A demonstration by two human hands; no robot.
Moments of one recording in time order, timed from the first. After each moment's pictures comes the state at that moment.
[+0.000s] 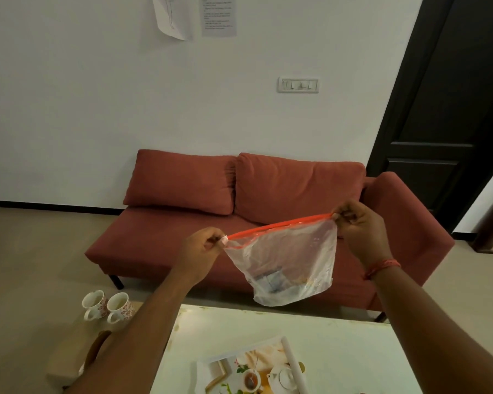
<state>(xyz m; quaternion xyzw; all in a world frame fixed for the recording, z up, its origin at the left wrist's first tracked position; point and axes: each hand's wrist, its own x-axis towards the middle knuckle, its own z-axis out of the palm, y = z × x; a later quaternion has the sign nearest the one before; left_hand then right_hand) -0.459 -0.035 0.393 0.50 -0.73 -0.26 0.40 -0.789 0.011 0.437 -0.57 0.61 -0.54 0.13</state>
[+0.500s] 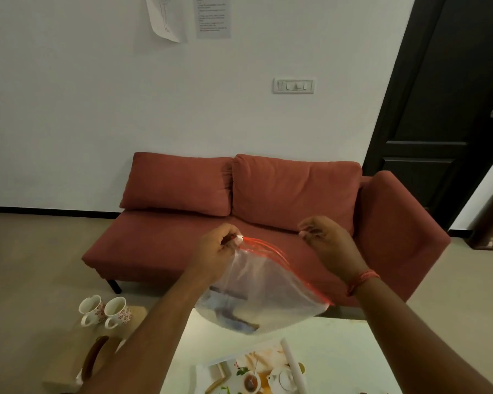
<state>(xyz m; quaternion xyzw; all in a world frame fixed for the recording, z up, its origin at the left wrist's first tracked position) -0.491 -0.025 0.406 0.42 -0.74 -0.29 0.43 -0.758 0.010 0.416 -0.67 0.60 -0.43 0.13</state>
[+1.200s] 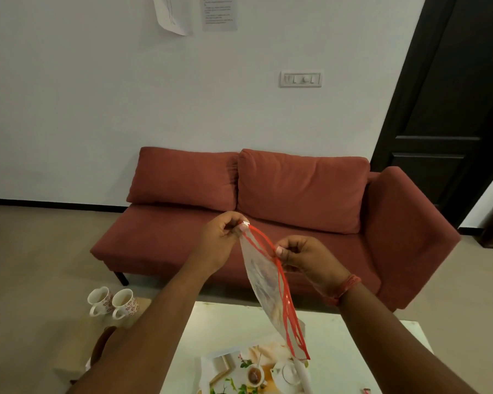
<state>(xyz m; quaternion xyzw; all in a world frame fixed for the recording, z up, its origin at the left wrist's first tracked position) -0.496 -0.026 0.419 0.42 -0.71 -0.34 0.45 -0.707 0.030 0.409 -0.57 0.46 -0.43 0.54</state>
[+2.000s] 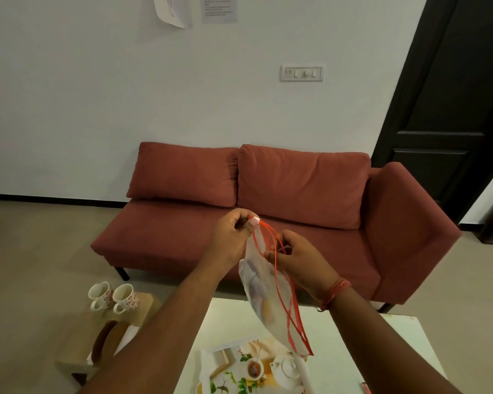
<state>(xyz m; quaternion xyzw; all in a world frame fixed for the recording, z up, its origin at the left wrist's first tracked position) -0.523 -0.023 0.413 0.44 -0.65 -0.39 0.49 -0.688 0.032 0.400 -0.59 0.55 -0.41 0.42</state>
